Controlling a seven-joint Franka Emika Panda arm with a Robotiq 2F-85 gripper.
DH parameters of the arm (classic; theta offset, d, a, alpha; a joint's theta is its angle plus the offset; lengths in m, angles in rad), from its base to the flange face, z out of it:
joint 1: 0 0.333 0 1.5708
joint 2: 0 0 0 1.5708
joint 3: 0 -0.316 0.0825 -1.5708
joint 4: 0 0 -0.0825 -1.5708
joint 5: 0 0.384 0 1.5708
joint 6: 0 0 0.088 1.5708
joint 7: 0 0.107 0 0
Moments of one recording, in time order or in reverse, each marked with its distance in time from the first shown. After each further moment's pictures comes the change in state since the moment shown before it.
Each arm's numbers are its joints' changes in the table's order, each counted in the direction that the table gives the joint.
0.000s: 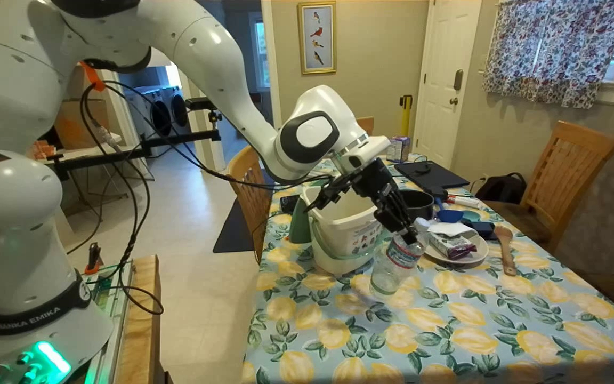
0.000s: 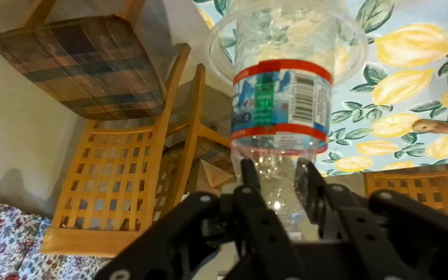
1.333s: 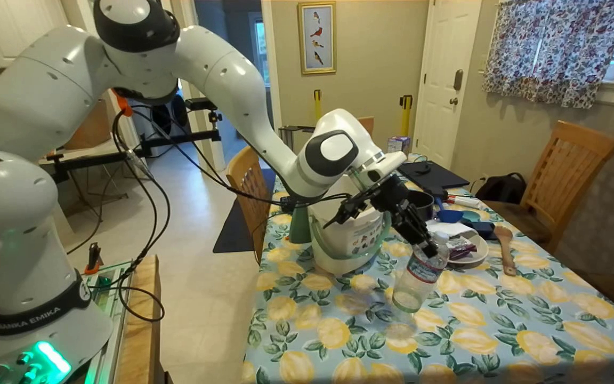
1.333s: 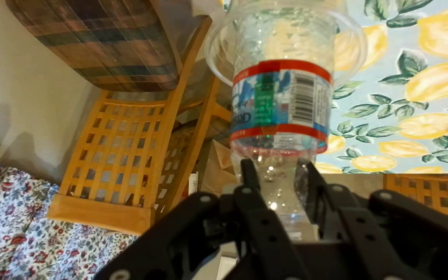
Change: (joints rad) arm -0.077 -0.223 -0.035 0.181 0.002 -0.041 0.050
